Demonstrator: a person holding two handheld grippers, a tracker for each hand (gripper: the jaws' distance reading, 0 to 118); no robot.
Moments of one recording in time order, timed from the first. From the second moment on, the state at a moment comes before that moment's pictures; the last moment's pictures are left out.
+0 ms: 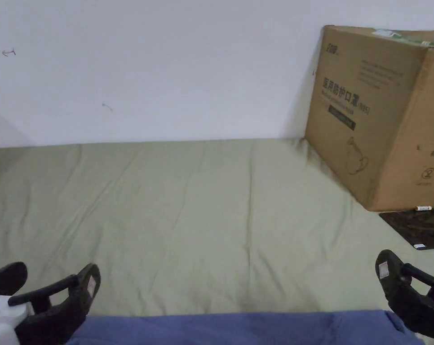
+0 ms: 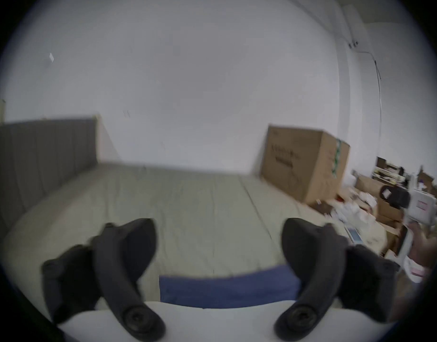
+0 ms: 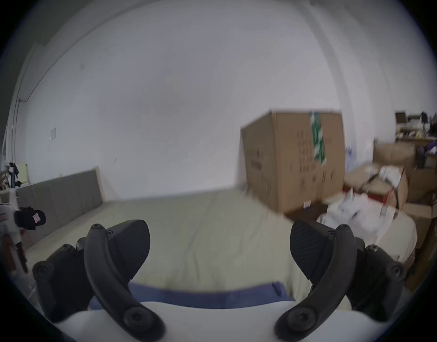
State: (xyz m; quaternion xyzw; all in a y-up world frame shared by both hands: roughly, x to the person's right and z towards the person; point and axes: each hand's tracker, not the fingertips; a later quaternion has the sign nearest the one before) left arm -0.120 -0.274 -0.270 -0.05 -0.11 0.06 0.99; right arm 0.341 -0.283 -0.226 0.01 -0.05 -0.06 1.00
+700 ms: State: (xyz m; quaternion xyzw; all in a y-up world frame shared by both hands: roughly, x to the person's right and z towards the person) left arm -0.228 -0.317 -0.350 -0.35 -0.27 0.31 0.84; right arm 0.322 -0.266 -0.220 -0.03 0.00 -0.08 1.00
